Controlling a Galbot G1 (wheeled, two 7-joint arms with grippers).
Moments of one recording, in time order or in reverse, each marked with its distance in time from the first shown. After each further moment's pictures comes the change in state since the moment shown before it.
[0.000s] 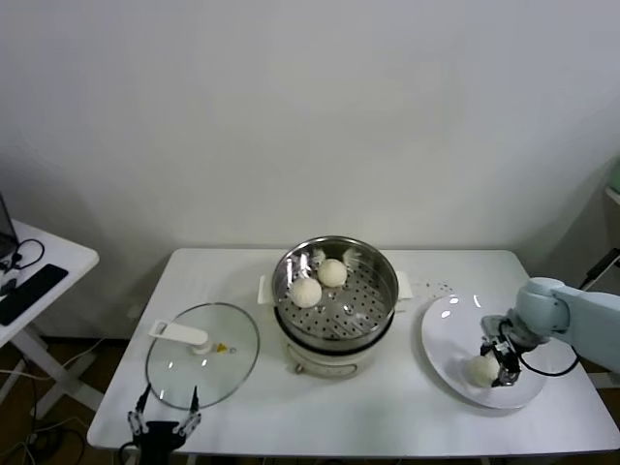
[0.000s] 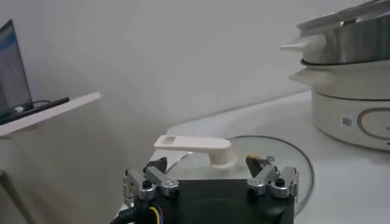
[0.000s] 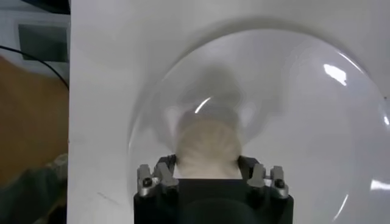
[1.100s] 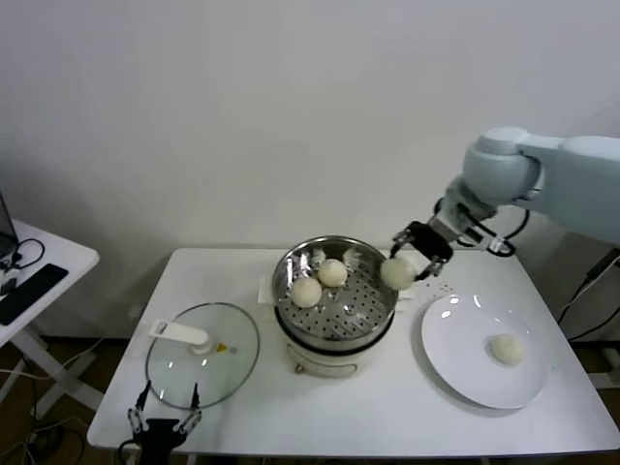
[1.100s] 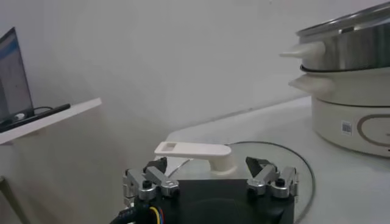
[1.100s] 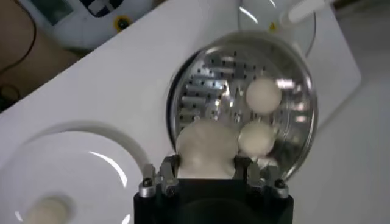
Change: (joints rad) left arm 0.000 0.001 0.003 -0.006 0.003 -0.013 -0.002; right arm 0.774 0.320 -0.257 0.272 0.147 0.480 -0.082
